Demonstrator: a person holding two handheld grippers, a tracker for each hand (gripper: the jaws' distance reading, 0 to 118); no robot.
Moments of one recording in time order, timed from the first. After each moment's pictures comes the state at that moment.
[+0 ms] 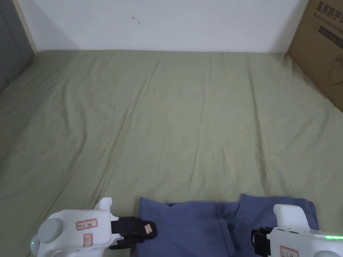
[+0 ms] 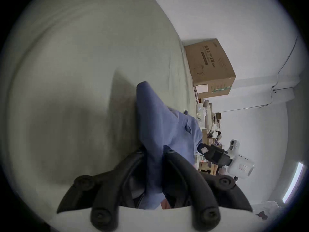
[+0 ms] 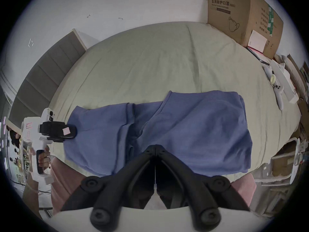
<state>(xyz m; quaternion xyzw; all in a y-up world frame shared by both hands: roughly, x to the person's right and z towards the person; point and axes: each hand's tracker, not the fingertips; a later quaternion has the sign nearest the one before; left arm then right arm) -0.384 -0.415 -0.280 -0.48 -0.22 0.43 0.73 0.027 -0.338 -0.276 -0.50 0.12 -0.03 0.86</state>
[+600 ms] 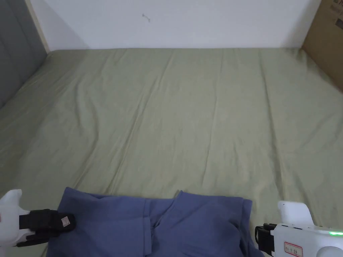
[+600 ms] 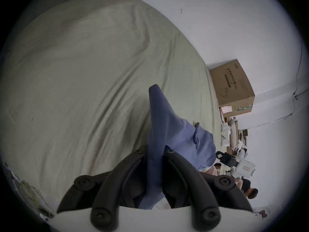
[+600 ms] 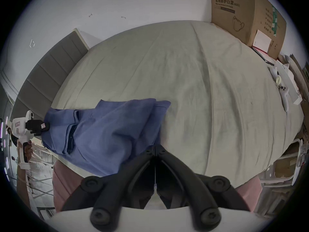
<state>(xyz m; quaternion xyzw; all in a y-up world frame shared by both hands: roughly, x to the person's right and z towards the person) -0.532 -0.349 -0.224 -0.48 -0.08 0.39 0.78 0.015 -0.346 -0.284 -0.50 0.13 -0.04 0.85</state>
